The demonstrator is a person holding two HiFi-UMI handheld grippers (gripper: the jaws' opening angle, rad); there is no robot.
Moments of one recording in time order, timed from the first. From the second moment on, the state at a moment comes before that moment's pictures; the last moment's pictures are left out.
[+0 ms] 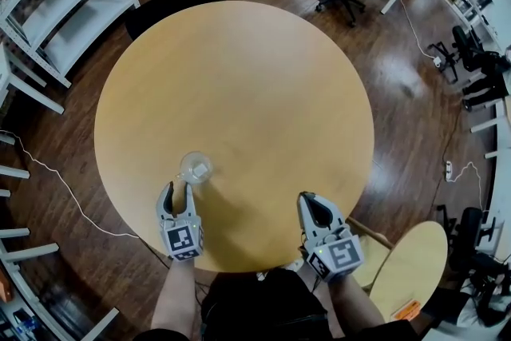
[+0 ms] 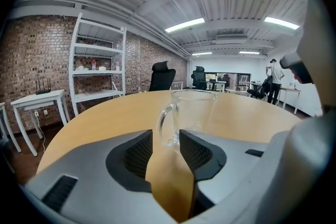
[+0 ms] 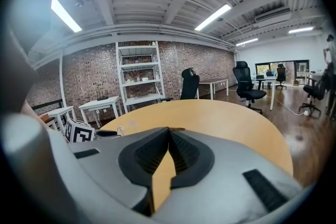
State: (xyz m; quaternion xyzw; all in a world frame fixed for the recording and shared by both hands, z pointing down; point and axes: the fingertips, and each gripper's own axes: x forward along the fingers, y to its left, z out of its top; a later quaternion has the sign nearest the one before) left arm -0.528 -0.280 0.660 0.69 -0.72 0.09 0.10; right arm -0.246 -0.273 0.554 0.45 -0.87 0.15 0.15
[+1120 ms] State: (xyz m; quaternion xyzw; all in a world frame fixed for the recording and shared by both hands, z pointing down) left arm -0.093 -0.224 0.395 0.95 -0.29 -0.14 -0.01; right arm 0.114 -0.082 0.395 0.77 -0.64 0.00 -0.02
